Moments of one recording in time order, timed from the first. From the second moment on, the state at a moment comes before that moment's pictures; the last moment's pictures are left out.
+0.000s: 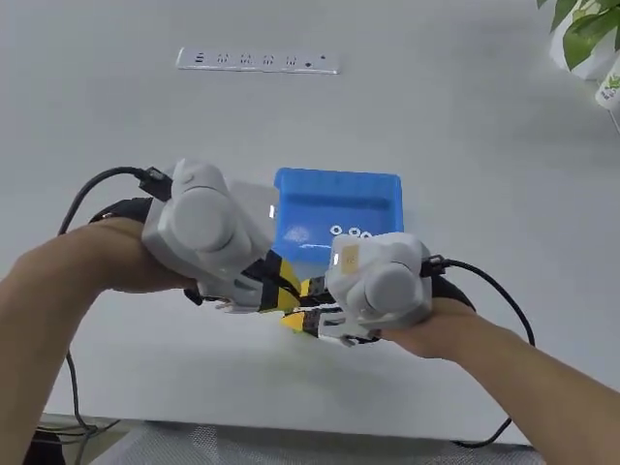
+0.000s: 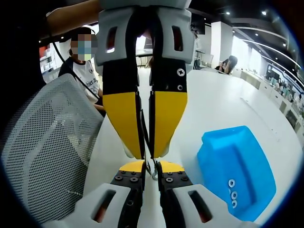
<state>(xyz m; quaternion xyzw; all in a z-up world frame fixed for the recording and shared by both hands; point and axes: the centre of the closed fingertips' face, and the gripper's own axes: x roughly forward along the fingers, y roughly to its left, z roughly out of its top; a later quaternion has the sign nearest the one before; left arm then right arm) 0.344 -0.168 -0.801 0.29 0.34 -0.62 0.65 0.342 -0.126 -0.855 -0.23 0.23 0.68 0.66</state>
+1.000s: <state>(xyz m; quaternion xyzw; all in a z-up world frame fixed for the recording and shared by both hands) 0.346 -0.166 -0.802 0.28 0.34 -0.62 0.65 0.343 -0.128 -0.858 -0.22 0.24 0.68 0.66</state>
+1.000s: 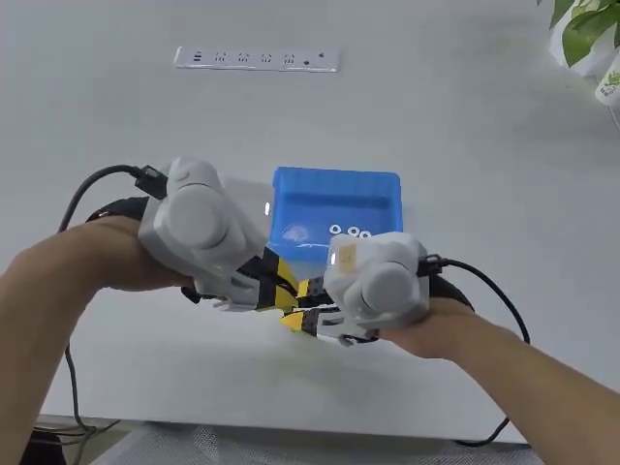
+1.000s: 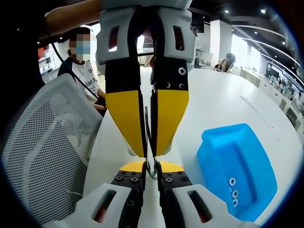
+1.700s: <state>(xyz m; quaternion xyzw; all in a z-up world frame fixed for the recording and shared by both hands) 0.347 -0.166 -0.801 0.28 0.34 -0.62 0.65 0.345 -0.127 -0.858 -0.22 0.24 0.68 0.66</state>
